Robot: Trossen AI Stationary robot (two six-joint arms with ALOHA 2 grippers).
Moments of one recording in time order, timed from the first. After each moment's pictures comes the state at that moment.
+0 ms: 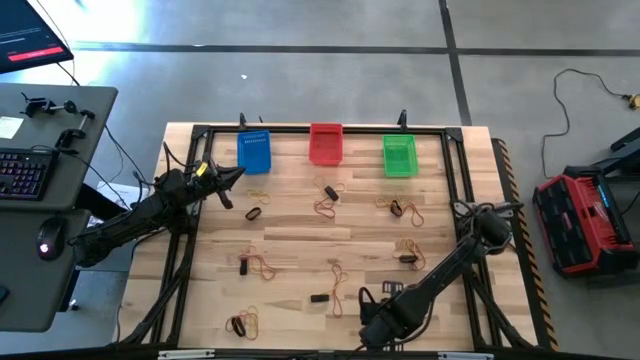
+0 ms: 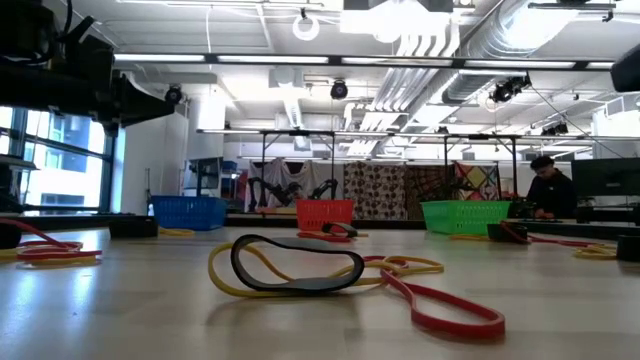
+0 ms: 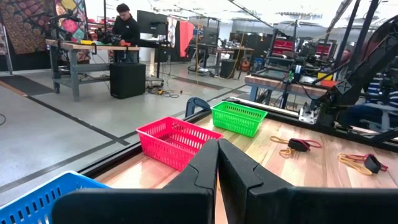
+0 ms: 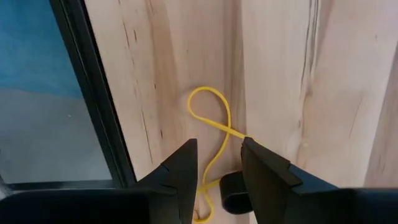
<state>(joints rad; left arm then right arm) 0.49 0.00 0.01 0.01 -0.03 -0.09 0.74 2.05 1.57 -1.01 -0.13 0.83</state>
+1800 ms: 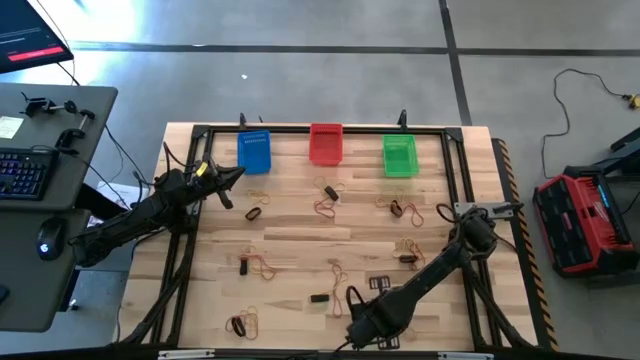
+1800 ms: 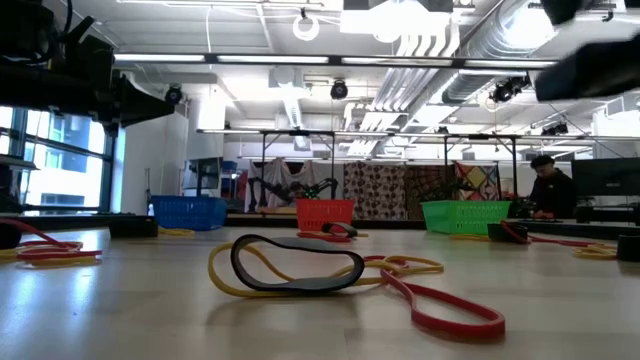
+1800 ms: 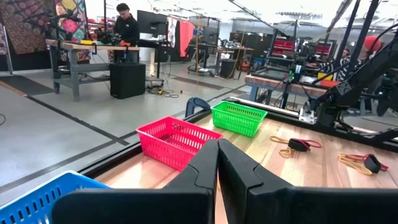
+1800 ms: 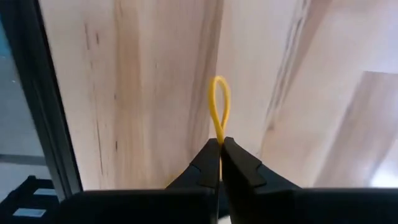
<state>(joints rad) 0.49 0.00 0.01 0.01 -0.03 -0.09 0.68 2.16 1.72 -1.18 -0.08 0.58</state>
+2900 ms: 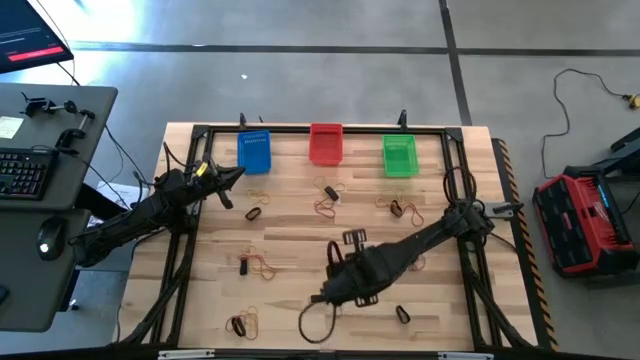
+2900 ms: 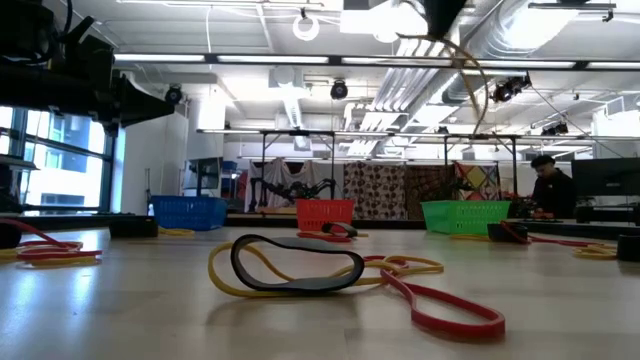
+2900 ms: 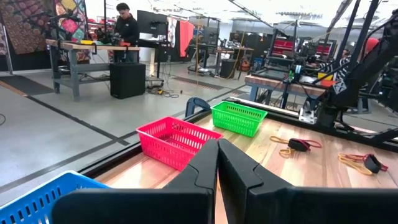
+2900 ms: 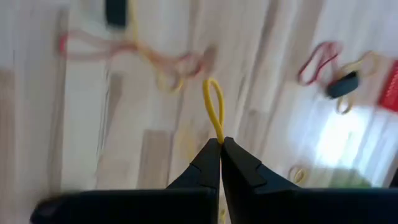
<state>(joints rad) 0.49 0.00 0.01 0.01 -0.03 -0.09 0.48 2.15 2.19 -1.57 0.29 0.28</state>
